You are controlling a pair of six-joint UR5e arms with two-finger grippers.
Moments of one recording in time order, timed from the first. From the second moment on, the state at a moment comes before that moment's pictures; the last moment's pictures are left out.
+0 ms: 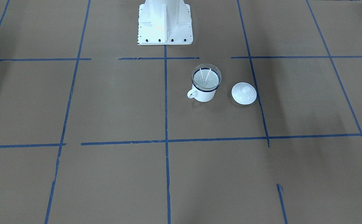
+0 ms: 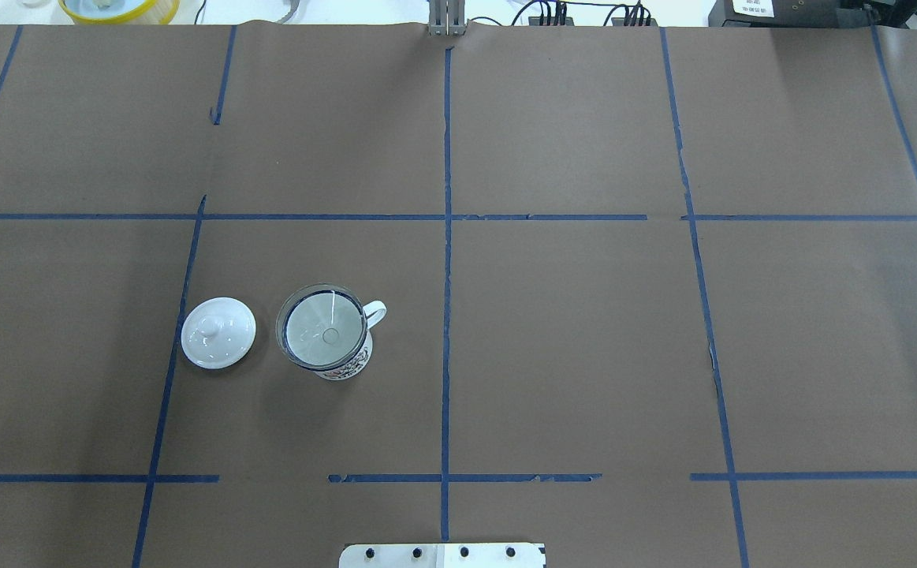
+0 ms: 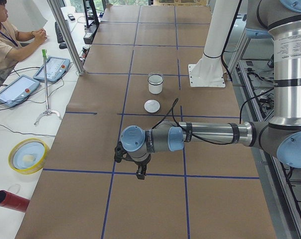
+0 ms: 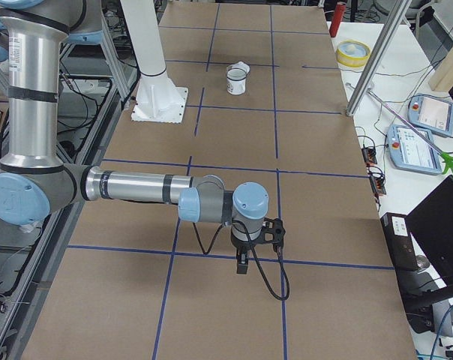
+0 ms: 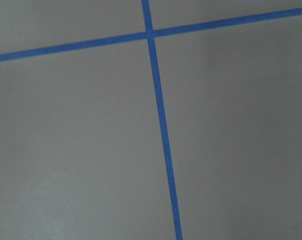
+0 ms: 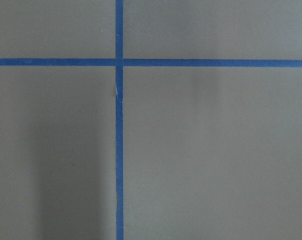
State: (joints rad) left arm -1.57 -1.45 -1.69 -1.44 -2.46 0.23; right arm 1.57 -1.68 1.66 -1.57 2.29 0.01
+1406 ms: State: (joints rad) left arm -1.58 -1.48 -1.73 -1.45 -2.36 0.23; right arm 1.57 -1.68 1.66 -1.57 2.29 0.01
